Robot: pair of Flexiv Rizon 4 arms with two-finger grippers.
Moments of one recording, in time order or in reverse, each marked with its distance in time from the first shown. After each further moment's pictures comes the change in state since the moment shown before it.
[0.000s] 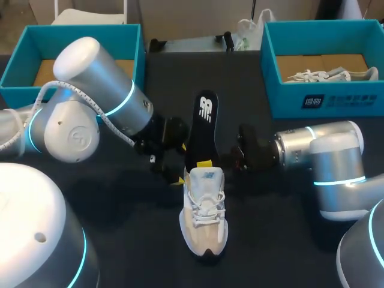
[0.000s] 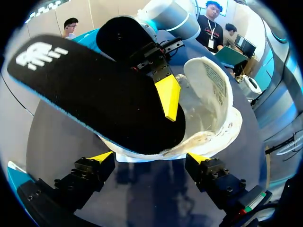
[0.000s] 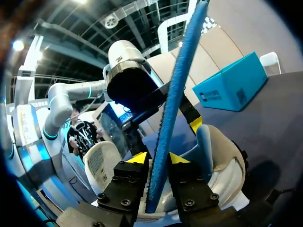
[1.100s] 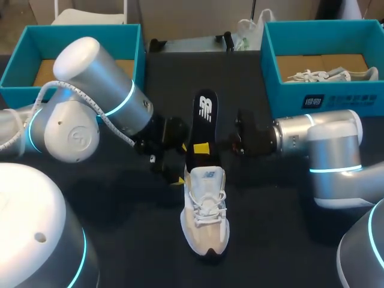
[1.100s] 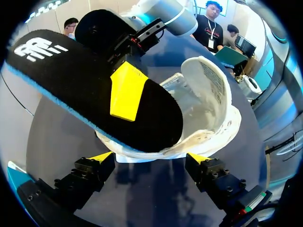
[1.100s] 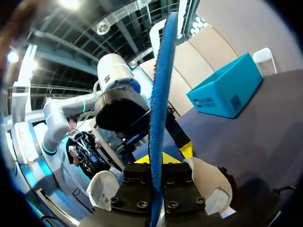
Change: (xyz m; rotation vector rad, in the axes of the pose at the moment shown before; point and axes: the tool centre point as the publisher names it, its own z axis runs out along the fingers) left arm 0.000 0.000 0.000 0.000 0.000 0.000; right arm -0.013 0.036 -0.001 -0.037 -0.035 0.101
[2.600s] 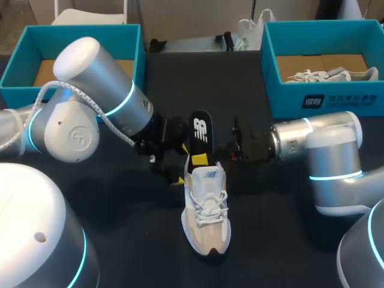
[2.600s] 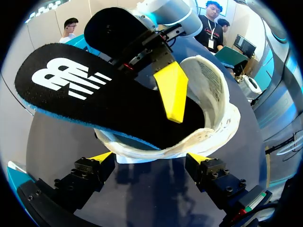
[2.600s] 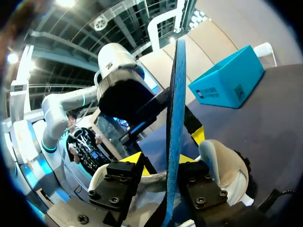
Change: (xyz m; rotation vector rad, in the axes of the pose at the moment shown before) left arm 0.000 0.000 0.000 0.000 0.000 0.000; right arm 0.015 -0.018 0.007 0.048 -0.003 -0.002
